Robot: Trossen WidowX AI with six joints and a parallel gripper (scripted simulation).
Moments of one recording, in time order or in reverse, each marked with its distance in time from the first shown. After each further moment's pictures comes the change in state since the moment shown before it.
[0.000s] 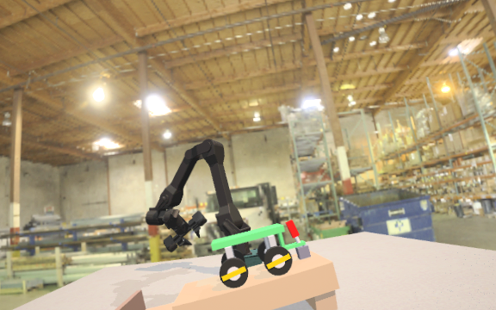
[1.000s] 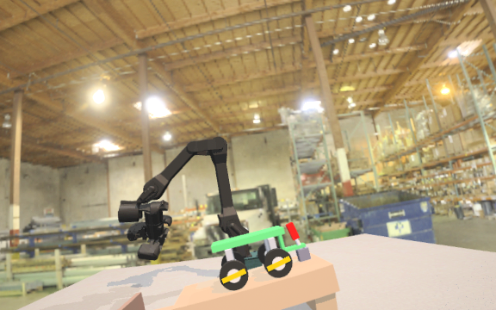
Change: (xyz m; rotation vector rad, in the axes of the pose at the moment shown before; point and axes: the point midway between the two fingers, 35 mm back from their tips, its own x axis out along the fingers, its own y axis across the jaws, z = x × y) arm -0.165 0.087 -0.074 -0.892 -0.287 0.479
